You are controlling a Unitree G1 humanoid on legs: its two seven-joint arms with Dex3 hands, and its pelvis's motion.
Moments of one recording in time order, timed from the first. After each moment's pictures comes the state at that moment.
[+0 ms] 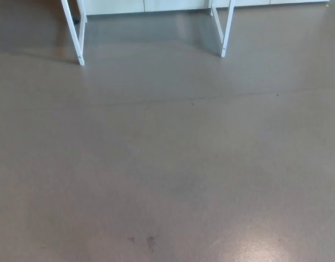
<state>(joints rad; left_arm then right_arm) 0.05 0.31 0.44 1.18 -0.14 -0.12 -0.16 0.13 -0.40 -0.26 1.15 -0.01 -0.26 0.04</state>
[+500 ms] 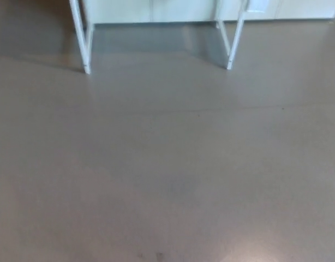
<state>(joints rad) 0.04 0.33 0.50 1.23 -0.20 -0.13 -0.24 0.13 -0.40 -0.29 1.21 0.03 -0.36 0.07</state>
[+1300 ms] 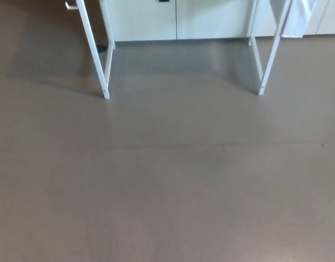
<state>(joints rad) 0.05 0.32 0.51 1.23 -0.25 -0.14 -0.28 0.13 -0.42 -0.29 1.22 0.04 -0.41 0.07</state>
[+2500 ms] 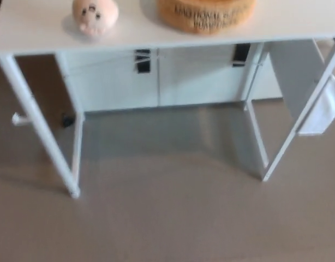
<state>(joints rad) 0.03 0.33 0.46 1.23 -0.25 -0.16 -0.26 0.13 -0.41 -0.27 1.25 0.04 -0.42 0.04</state>
